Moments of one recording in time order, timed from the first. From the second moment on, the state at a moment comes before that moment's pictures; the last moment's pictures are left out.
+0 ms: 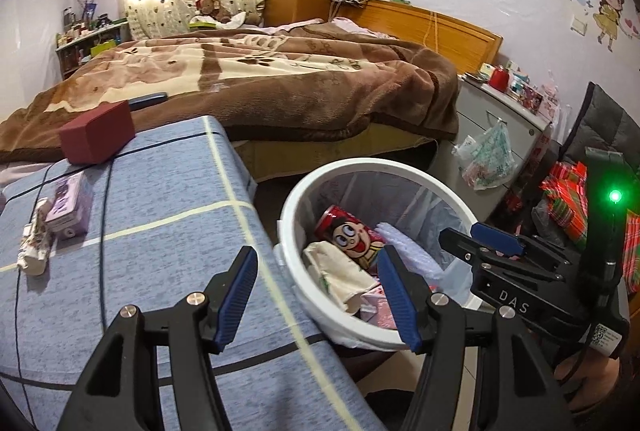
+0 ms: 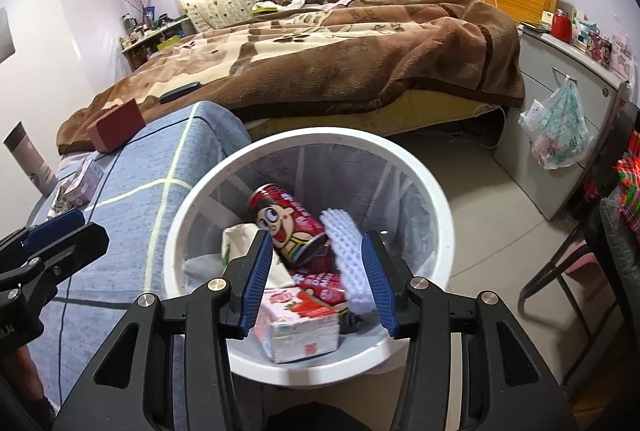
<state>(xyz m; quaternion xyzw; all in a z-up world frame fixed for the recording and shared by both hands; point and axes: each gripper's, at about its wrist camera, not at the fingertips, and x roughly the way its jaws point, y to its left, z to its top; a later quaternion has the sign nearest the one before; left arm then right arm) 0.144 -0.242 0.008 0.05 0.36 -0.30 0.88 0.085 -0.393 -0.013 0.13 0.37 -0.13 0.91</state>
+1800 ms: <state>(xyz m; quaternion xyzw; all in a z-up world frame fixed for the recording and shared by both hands) 0.258 -0.005 -0.033 -0.05 0.41 -0.10 0.91 0.222 -0.211 -0.004 0.06 0.39 0.05 0.92</state>
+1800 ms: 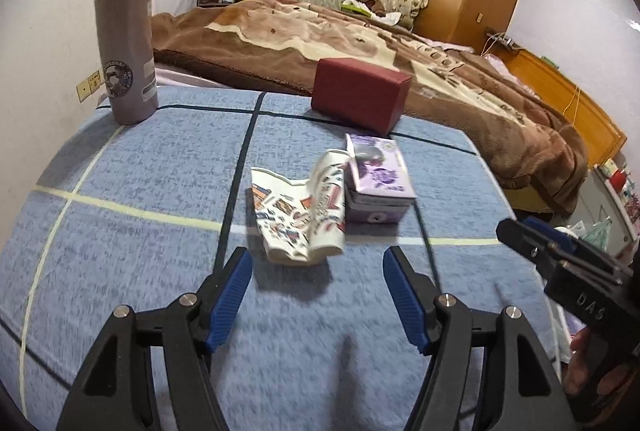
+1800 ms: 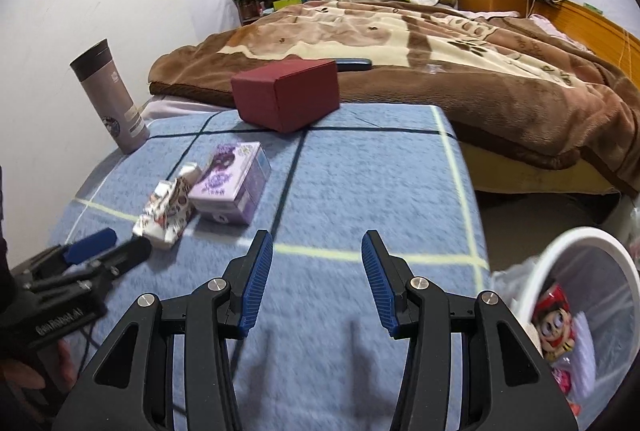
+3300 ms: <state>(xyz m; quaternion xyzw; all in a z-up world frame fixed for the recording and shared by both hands) 0.296 0.067 -0.054 -0.11 0.42 -0.06 0.90 0.288 -0.127 -0.024 0.01 0.42 0.07 0.91</state>
